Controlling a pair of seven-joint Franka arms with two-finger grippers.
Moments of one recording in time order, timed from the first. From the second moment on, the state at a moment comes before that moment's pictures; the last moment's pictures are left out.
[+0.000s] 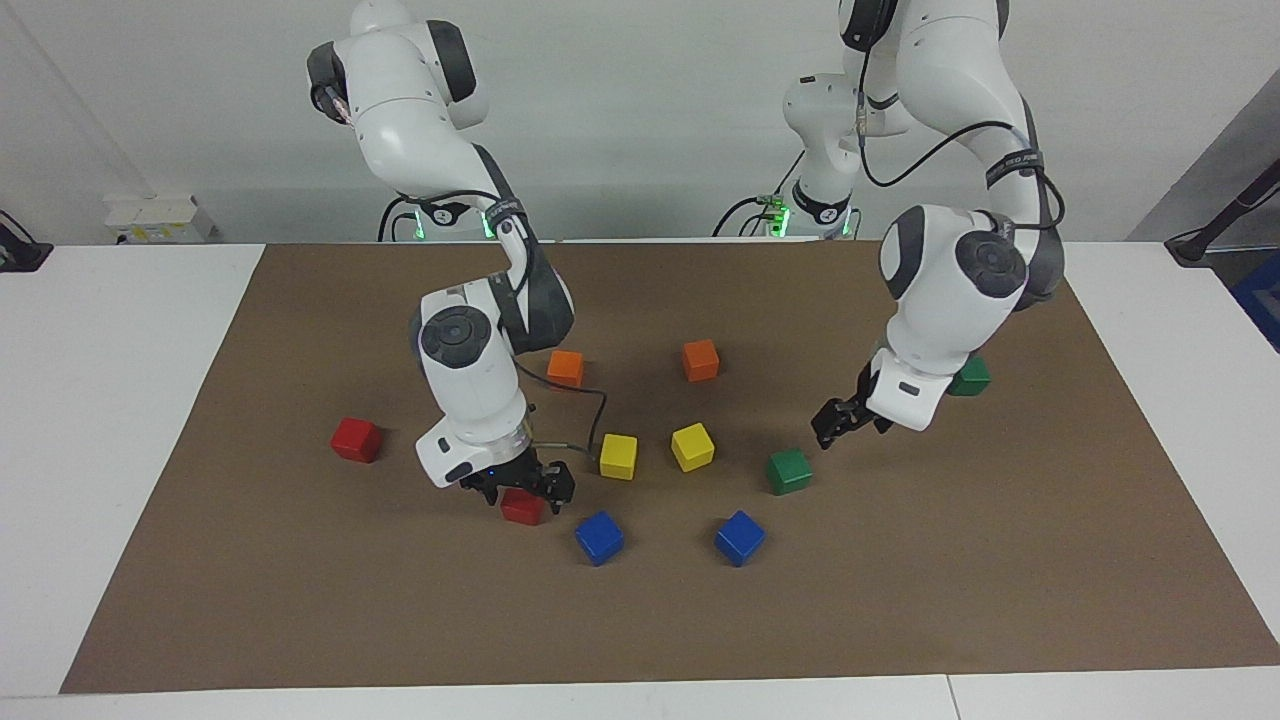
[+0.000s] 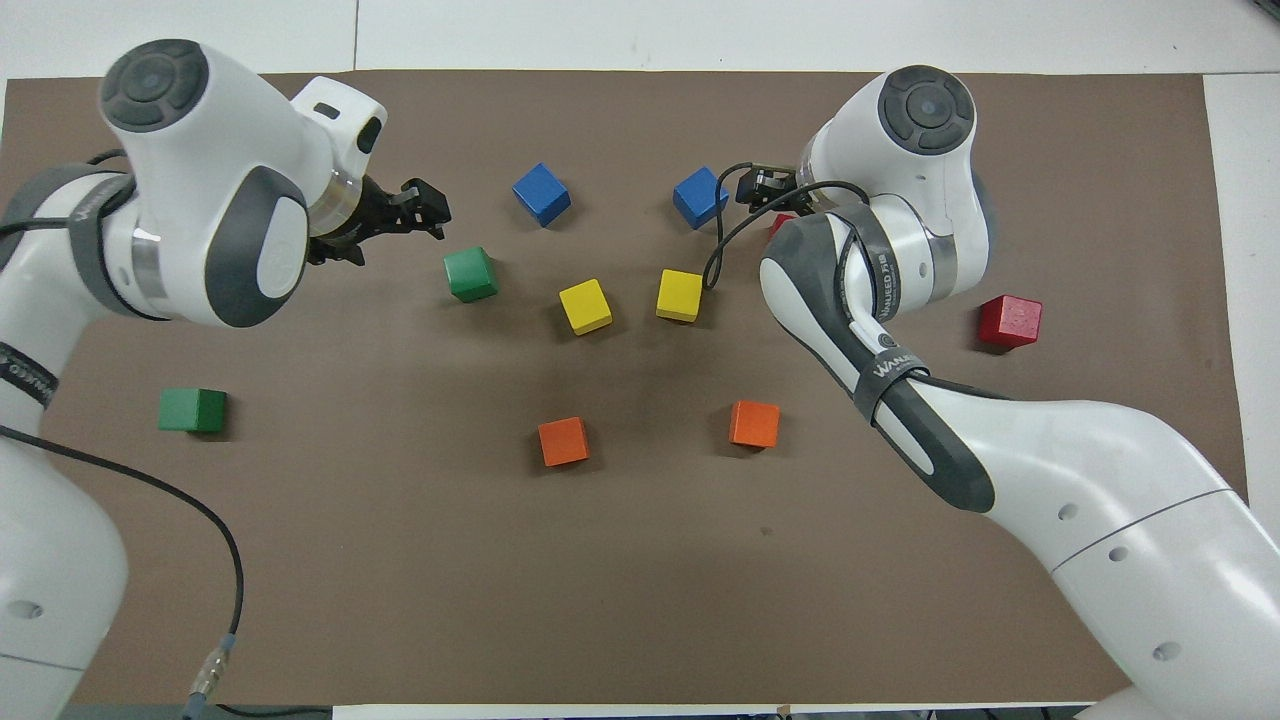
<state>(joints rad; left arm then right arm) -0.18 0.43 -0.12 -1.54 -0.04 2.00 -0.49 0.22 0.64 0.08 -1.42 -0.03 2.19 0.52</state>
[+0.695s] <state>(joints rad) -0.21 0.54 -0.12 -1.55 0.00 2.16 -0.55 0.21 0.64 0.08 -1.53 -0.04 2.30 0.52</state>
